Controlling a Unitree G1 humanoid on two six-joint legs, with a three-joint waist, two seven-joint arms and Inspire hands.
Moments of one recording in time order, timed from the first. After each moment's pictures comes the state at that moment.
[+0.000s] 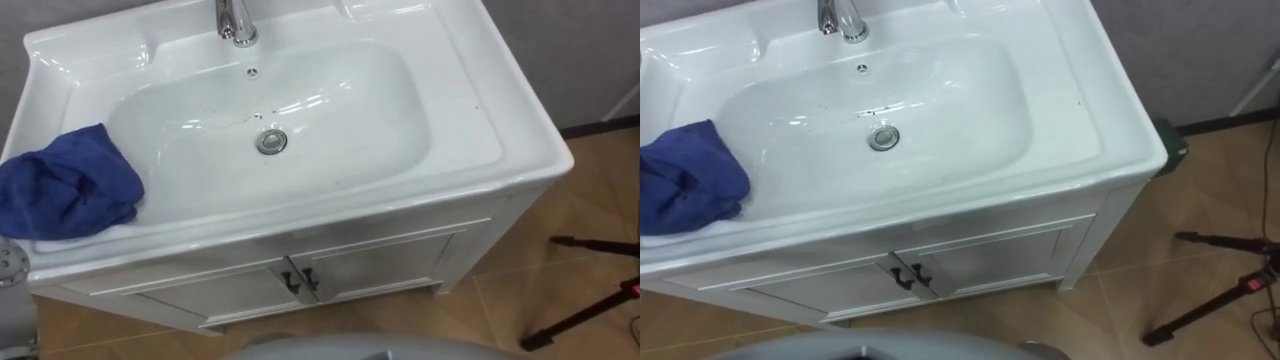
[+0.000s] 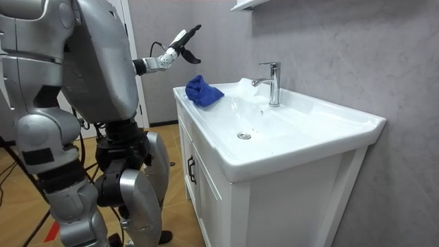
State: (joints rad) left arm 0.24 0.39 0.48 -0.03 0.66 0.05 0.59; right arm 0.23 -0.35 -0.02 1.21 -0.13 0.09 0.10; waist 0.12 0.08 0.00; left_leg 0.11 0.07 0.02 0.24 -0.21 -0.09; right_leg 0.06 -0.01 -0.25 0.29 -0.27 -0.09
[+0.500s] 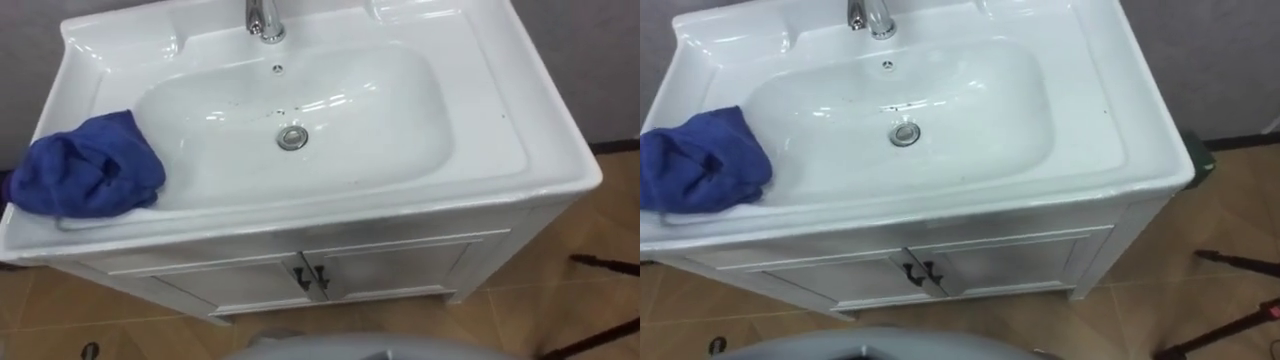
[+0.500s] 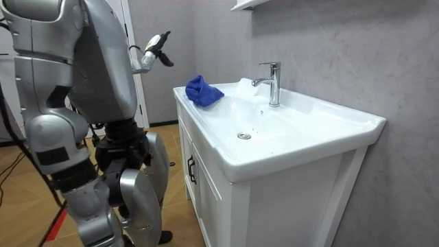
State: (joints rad) left arm 0.33 0.39 0.65 0.12 0.55 0.07 0.66; right arm 0.26 -0.35 -0.03 1.15 -0.17 0.12 0.07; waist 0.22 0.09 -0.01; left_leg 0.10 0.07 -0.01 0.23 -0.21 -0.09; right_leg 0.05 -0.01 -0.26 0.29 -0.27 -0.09
